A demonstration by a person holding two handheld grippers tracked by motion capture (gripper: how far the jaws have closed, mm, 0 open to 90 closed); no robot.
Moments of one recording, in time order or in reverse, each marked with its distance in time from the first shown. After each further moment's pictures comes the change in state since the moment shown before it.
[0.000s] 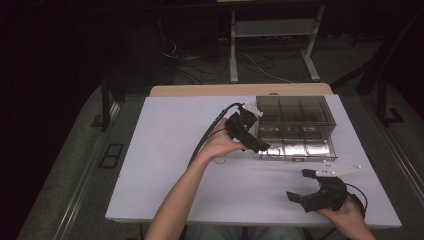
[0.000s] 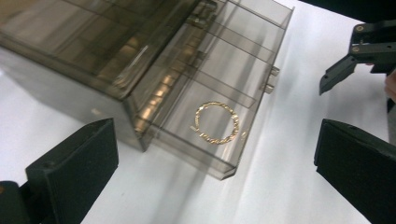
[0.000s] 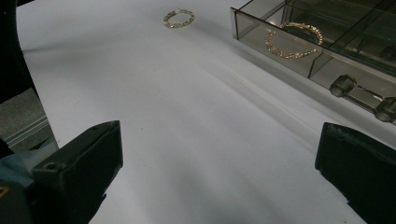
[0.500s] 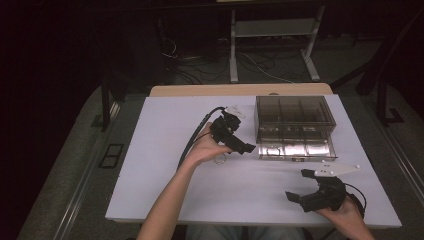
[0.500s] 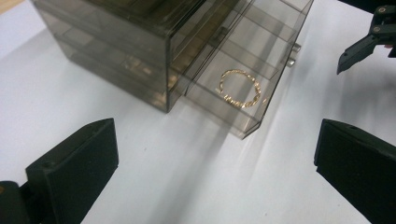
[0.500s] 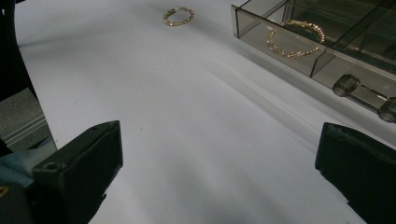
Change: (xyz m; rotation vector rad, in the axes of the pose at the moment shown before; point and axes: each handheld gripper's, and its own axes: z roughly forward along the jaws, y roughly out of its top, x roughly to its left) left arm 0.013 -0.035 -0.019 -0.001 0.033 -0.076; right arm 0.001 0.000 0.002 0.008 -0.003 0.001
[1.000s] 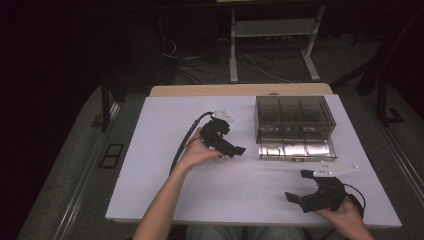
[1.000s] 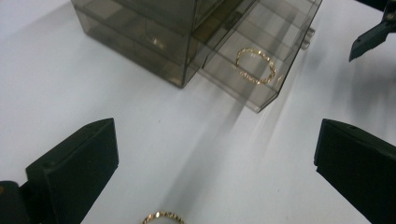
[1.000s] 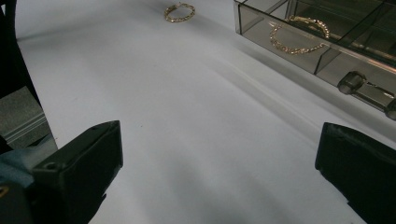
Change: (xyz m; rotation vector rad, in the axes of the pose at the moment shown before) left arm 0.010 -0.029 -0.007 -0.022 0.015 -0.033; right arm 0.001 -0.001 0.002 0.010 0.000 -0.007
